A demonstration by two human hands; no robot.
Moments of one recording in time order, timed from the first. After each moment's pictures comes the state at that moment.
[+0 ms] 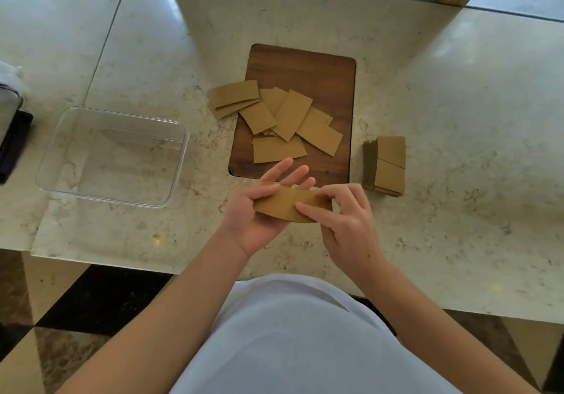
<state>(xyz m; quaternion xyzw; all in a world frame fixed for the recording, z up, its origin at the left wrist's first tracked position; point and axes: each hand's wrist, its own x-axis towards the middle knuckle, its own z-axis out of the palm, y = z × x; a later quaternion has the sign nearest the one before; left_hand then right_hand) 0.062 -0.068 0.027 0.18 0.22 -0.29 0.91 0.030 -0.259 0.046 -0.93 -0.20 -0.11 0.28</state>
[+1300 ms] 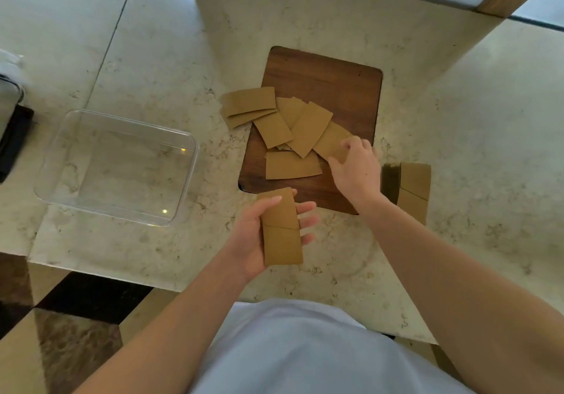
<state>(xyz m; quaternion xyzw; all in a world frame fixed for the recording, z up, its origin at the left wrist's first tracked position) 0.079 -0.054 0.019 0.25 0.30 -0.30 0.87 0.197 -0.245 -0.014 -0.96 0.11 0.11 0.25</state>
